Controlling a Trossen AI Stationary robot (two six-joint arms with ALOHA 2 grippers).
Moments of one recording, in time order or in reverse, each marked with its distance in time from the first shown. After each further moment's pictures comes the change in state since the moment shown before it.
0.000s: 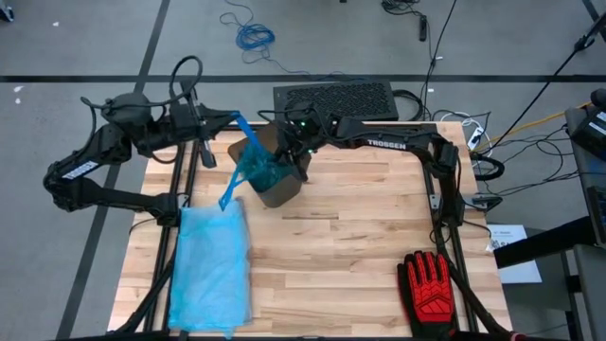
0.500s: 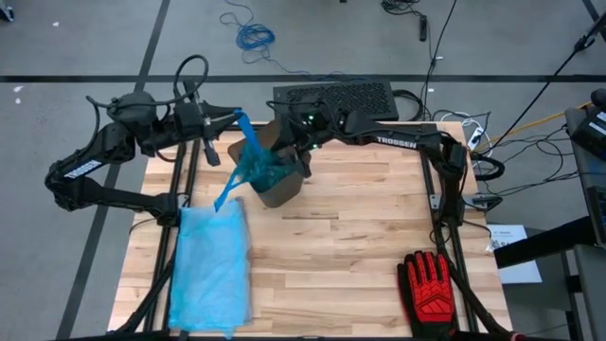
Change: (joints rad) left arm 0.000 0.017 0.001 -0.007 -0.029 0.000; right arm -0.007 -0.079 -0.002 0.004 0.007 0.010
